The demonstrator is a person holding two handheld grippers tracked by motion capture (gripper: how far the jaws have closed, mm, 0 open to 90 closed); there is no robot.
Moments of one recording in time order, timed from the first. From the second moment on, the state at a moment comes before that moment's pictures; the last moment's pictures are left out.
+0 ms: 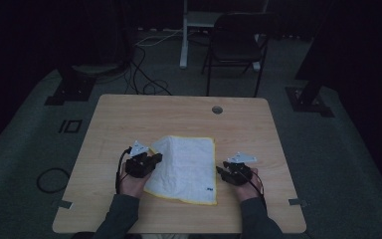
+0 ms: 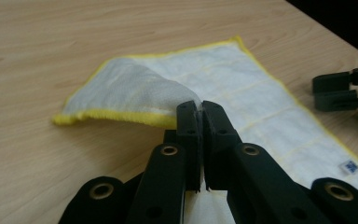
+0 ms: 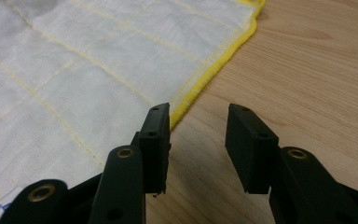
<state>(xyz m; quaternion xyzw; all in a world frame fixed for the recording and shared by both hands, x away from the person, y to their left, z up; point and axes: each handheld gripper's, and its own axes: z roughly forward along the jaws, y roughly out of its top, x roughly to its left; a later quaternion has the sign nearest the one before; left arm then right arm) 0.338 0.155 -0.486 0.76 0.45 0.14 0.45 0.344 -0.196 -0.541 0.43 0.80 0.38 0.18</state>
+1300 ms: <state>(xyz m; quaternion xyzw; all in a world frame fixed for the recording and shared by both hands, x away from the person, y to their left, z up) 0.344 0.095 -0.472 0.79 0.39 0.11 0.46 0.344 -0.196 -0.541 0.43 0.80 0.38 0.18</state>
